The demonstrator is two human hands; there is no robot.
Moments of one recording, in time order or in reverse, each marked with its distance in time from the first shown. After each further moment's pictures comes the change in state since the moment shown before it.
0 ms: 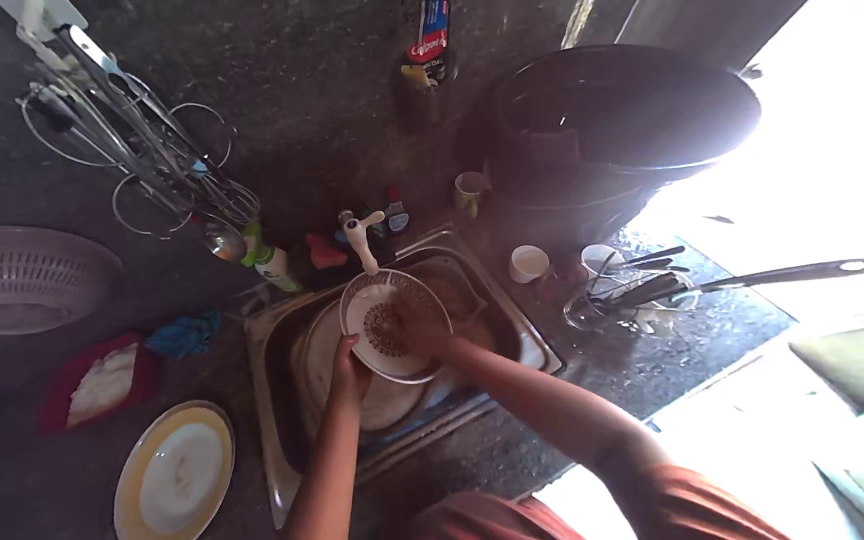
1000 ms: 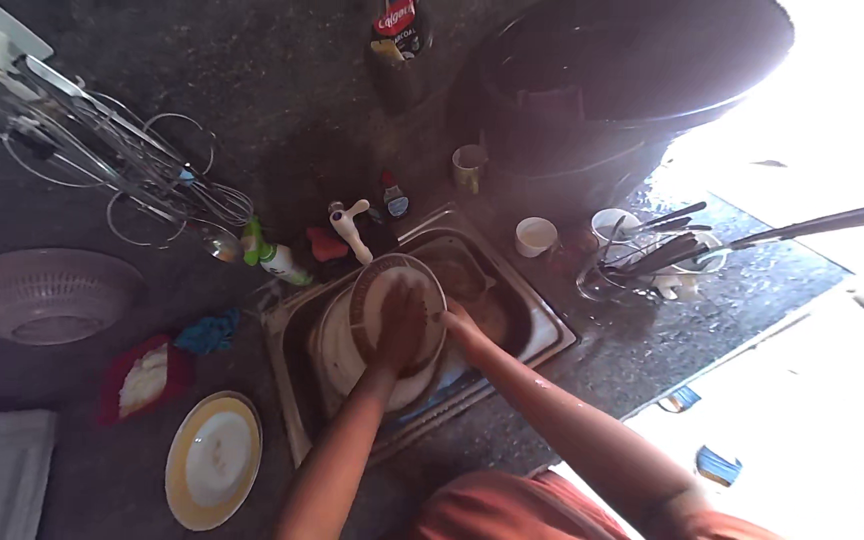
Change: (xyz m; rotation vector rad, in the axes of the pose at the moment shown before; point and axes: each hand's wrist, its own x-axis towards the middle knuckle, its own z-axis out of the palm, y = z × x) left_hand 0.047 -0.052 0.019 1.706 -0.451 0.679; right_hand -0.069 0.006 -0.009 1.214 0.290 0.196
